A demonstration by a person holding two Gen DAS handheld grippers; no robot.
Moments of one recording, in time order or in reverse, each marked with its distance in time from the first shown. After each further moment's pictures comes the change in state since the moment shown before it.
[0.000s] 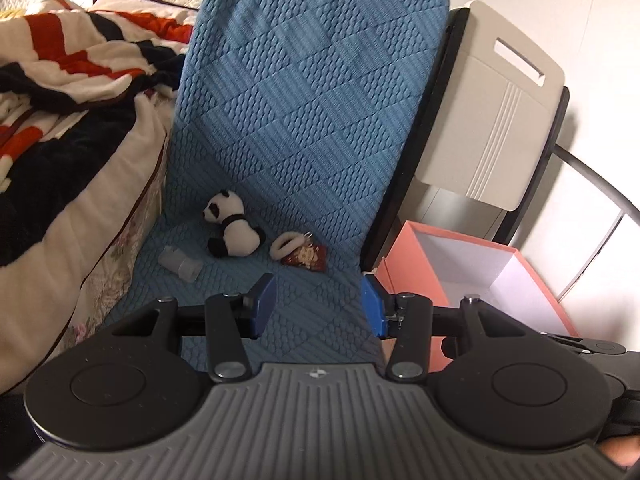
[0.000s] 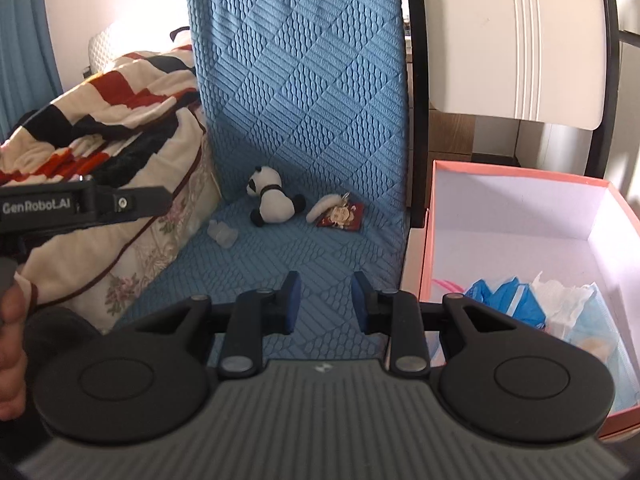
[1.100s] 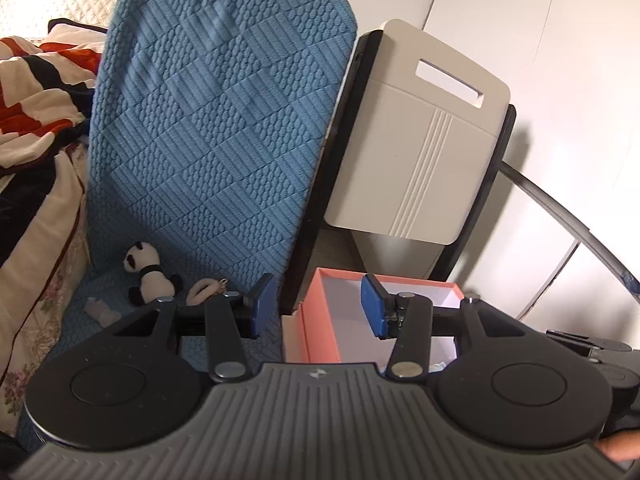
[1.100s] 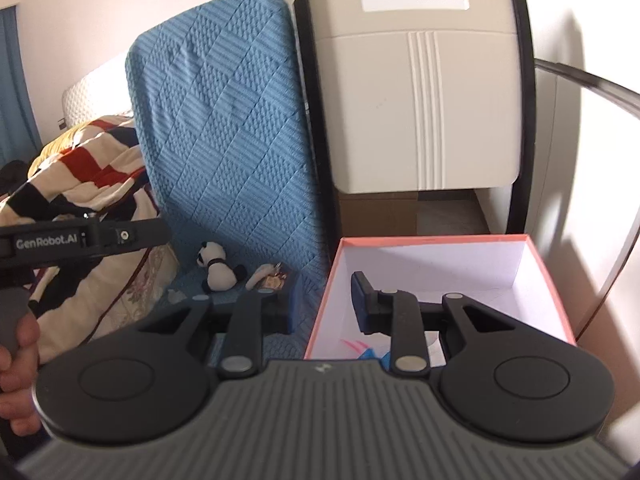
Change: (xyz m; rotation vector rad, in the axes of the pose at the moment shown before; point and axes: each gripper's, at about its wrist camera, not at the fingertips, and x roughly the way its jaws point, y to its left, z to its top) left arm 0.006 -0.112 0.058 0.048 -0.047 -0.079; right arm -0.071 -0.099 0.058 0.067 -0.107 -0.035
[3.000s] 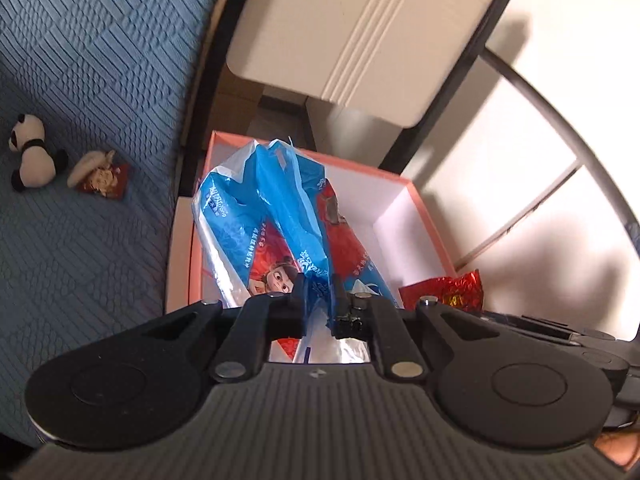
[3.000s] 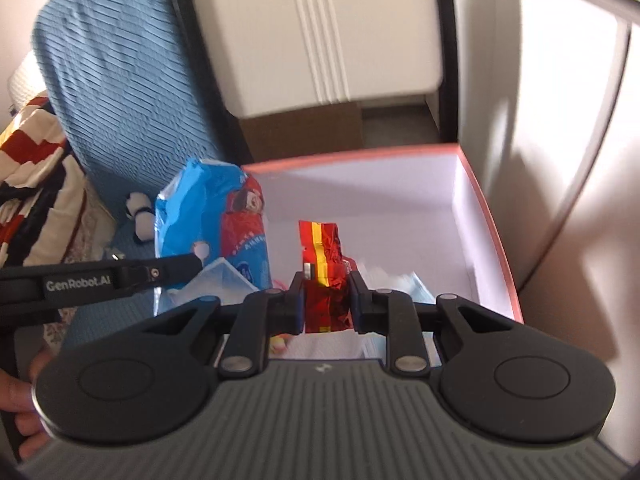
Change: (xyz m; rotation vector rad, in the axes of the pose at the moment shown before) left arm 0.138 -0.096 -0.064 -0.065 0.356 -0.111; right arm 0.032 -0.109 -0.016 0.138 0.248 -0.105
